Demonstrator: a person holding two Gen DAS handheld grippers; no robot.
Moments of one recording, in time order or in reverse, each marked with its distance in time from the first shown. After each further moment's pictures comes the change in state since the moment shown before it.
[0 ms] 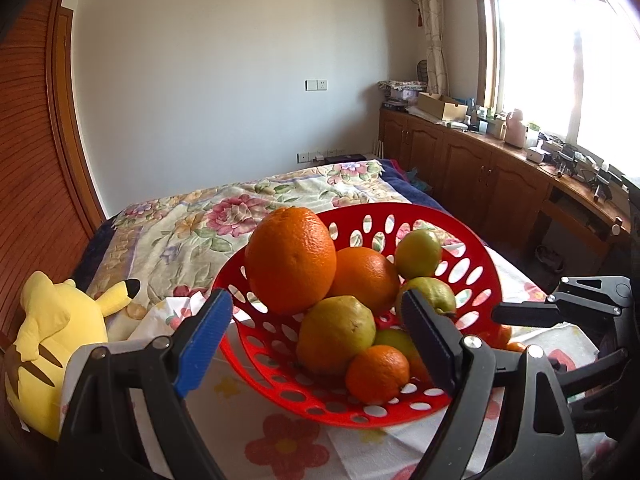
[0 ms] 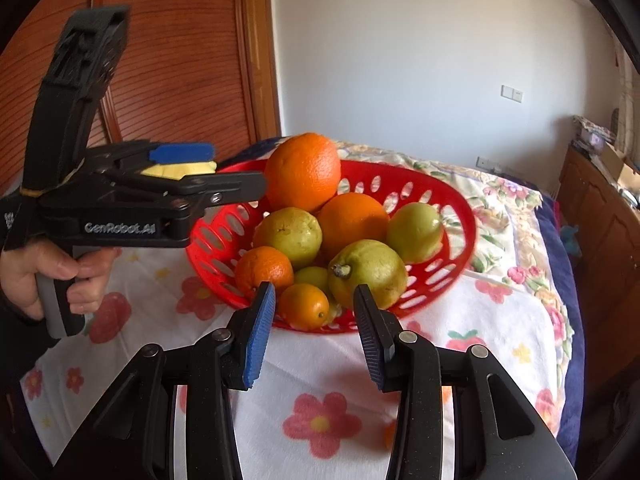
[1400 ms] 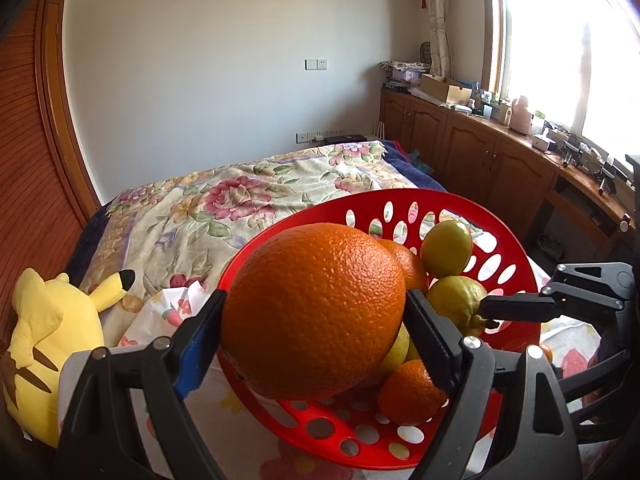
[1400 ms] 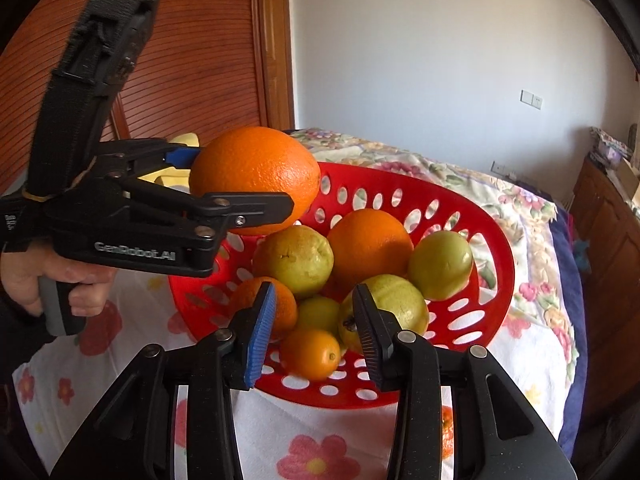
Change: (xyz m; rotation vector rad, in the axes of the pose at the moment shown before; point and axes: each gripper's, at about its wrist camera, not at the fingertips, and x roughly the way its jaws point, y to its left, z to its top) left arm 0.042 0.018 0.010 -0.003 0.084 -0.005; right arm 0.038 0.004 0.024 -0.061 0.033 0.043
